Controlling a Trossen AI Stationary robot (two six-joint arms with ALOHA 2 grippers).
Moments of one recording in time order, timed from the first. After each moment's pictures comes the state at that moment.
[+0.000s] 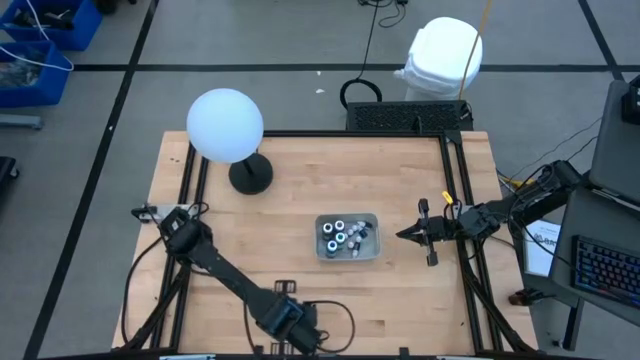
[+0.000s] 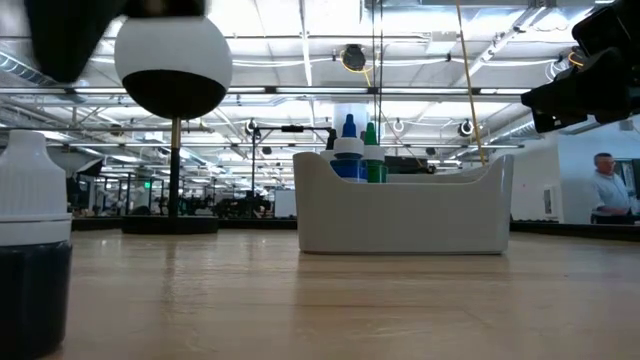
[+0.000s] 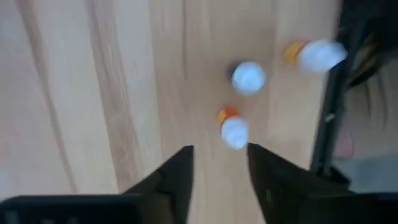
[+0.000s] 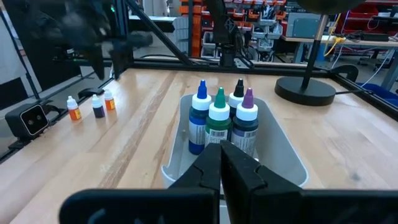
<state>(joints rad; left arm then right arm) -0.63 2.22 1.99 -1.27 0.01 -0.63 0.46 0.39 0.02 0.24 0.39 0.04</state>
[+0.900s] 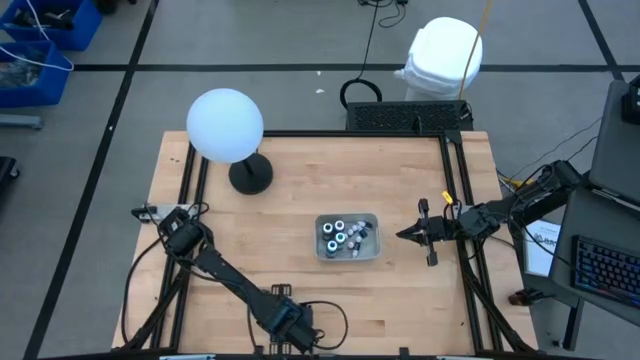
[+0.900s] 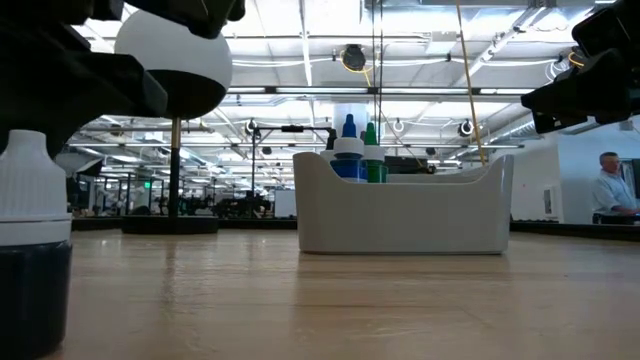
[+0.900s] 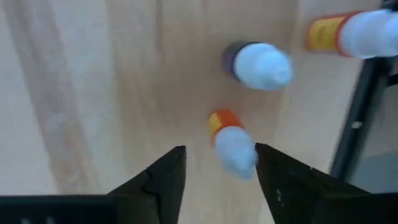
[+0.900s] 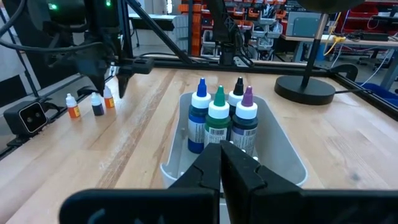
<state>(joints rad) -0.64 2.22 1.78 -1.08 0.10 -0.68 0.46 0.39 0.02 0.24 0.39 0.04</state>
